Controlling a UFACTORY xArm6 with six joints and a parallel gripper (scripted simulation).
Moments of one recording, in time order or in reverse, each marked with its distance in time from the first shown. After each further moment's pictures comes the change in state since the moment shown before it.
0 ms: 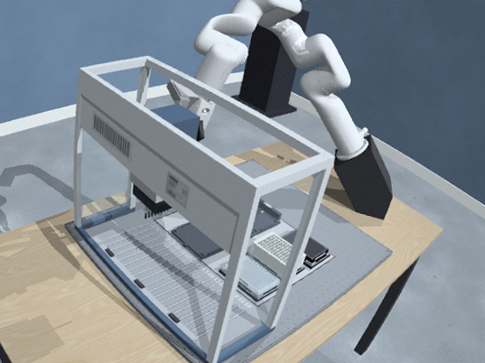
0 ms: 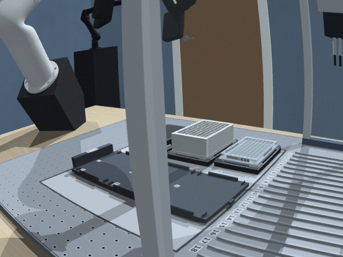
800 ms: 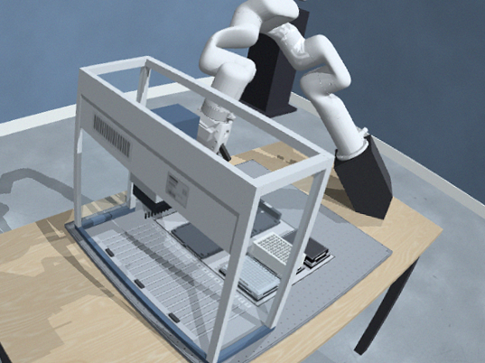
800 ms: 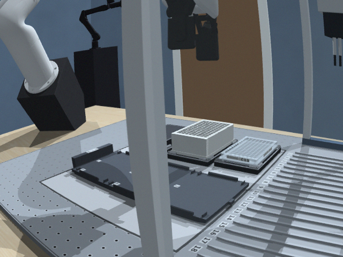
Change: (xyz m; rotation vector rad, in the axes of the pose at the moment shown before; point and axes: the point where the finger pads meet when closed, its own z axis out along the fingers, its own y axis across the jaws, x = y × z) arm -0.010 -0.091 0.009 0.086 -0.008 -0.492
